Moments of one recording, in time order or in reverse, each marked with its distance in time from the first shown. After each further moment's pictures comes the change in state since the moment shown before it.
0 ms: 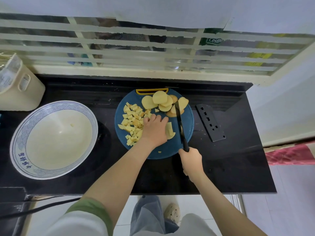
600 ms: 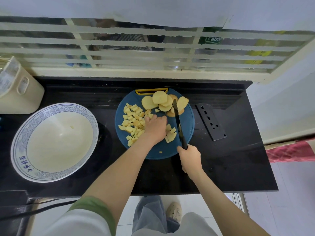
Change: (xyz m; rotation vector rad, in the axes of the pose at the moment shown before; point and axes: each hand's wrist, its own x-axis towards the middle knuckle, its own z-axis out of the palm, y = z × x) left_hand 0.017 -0.001 0.000 -0.077 -0.091 -0.038; right_hand 0.006 -0.005 0.009 -0.010 0.007 -0.016
